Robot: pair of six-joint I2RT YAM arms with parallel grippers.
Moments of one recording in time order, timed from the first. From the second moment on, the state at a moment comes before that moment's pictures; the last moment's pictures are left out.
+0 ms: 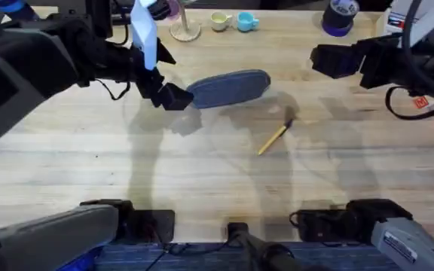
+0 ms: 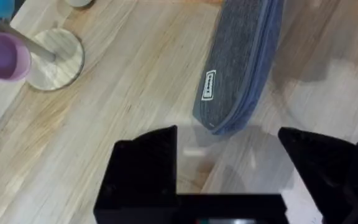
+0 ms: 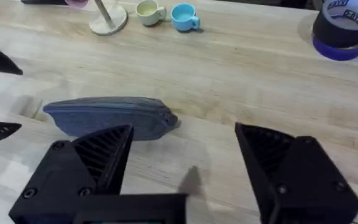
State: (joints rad) left arm 0.00 1.39 0.93 -0.57 0.64 0.91; right arm 0.01 0.89 0.84 -0.49 -0.30 -0.04
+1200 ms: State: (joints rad) left arm -0.04 1.63 0.93 -0.40 0.82 0.93; right arm 0.01 0.91 0.84 -0.49 -0.30 -0.06
